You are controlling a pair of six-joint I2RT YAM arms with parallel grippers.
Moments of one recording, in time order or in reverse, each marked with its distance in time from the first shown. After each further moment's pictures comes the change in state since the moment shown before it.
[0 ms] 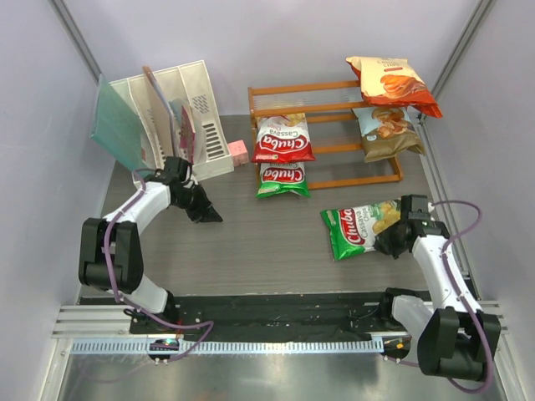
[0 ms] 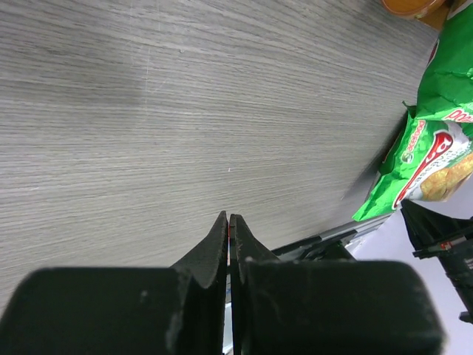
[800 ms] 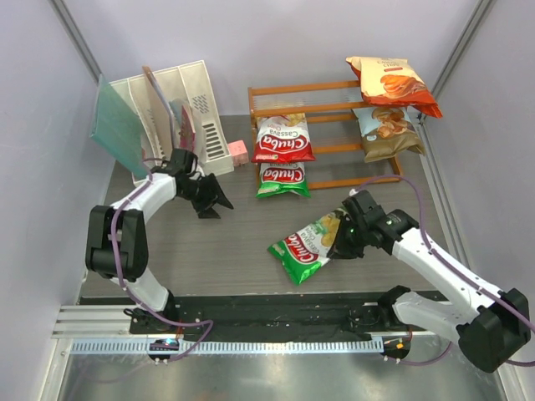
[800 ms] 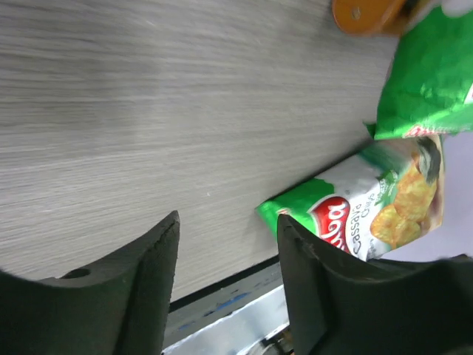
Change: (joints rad) left arm -0.014 0.099 0.100 0.026 0.024 0.055; right arm 0.653 0.060 0.189 -0.093 -0.131 -0.082
